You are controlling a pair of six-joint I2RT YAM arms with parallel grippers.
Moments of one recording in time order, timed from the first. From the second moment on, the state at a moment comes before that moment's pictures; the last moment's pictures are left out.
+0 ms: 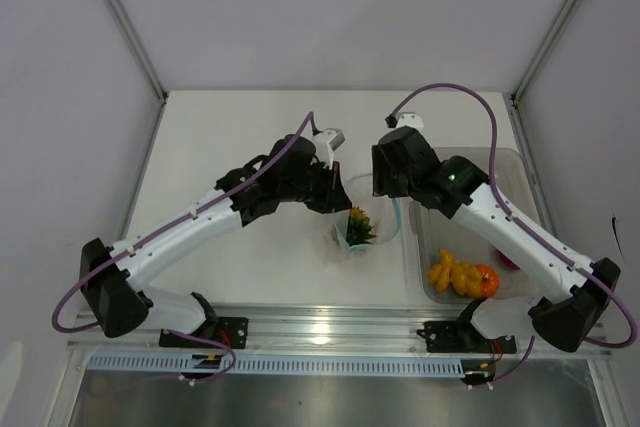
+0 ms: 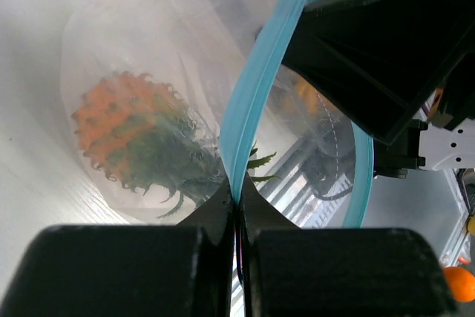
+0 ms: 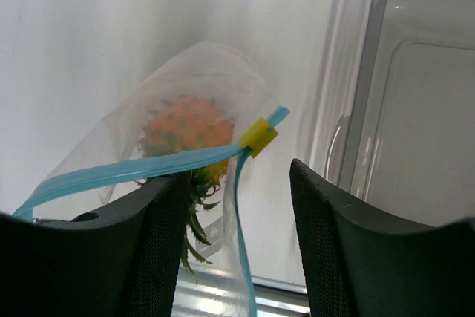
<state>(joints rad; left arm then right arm) -0.84 1.34 1.23 -0.49 0.22 -0.53 0.77 1.32 1.39 -0.88 0.35 0.51</state>
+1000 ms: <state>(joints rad) -0.88 1.32 1.41 -0.46 0.06 -0.51 0.90 1.04 1.32 -0.38 0.51 0.17</state>
